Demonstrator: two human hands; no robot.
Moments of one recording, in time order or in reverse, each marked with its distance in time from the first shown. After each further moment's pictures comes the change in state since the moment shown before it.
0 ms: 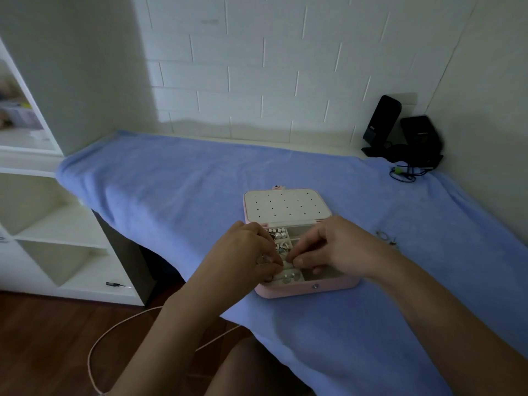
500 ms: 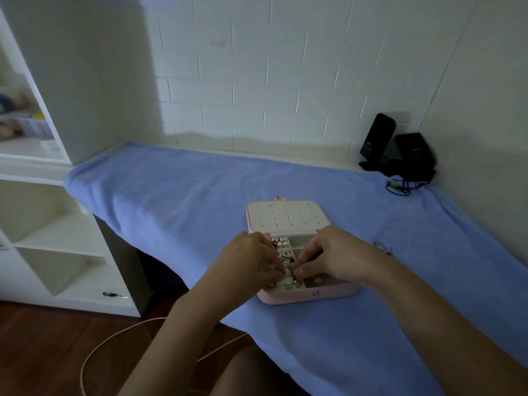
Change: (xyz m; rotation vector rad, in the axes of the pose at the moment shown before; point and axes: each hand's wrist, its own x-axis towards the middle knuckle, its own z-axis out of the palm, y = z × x) left_hand -0.001 -0.004 0.001 -0.042 0.001 0.007; right_hand 0.000 -0.008 0.002 -0.093 -0.018 0.077
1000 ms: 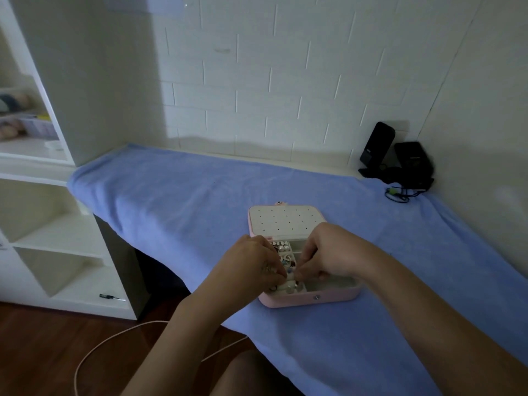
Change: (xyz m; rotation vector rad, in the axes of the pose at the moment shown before) left_hand 0.001 -0.001 0.000 -0.009 0.013 0.031; right_hand 0.006 -0.014 -0.004 -0.229 0.038 0.025
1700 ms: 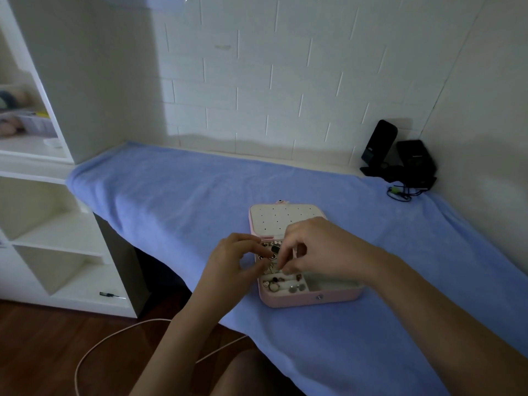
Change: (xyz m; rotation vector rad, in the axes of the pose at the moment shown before) left_hand -0.011 -0.026 0.014 -0.343 0.282 -0.159; right_hand 0.003 -0.008 0.004 -0.216 0.023 -0.399
